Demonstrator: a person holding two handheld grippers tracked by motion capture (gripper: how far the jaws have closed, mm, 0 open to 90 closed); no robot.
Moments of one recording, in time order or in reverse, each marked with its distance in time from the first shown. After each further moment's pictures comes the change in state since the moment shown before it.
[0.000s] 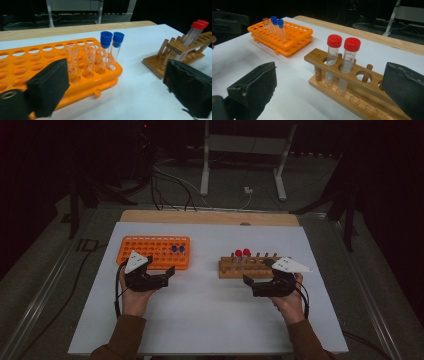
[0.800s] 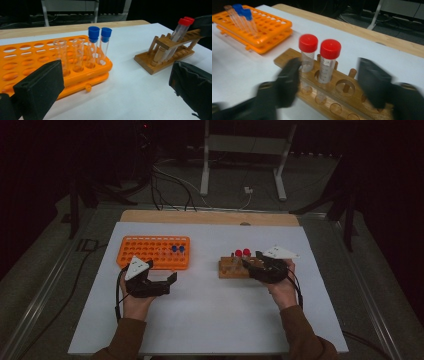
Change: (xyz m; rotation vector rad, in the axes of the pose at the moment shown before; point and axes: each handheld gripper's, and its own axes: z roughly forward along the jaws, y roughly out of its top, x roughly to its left) left arm -0.012 -0.006 -0.005 -0.008 -0.031 0.008; right arm -0.018 0.010 0.040 0.092 -0.113 -0.024
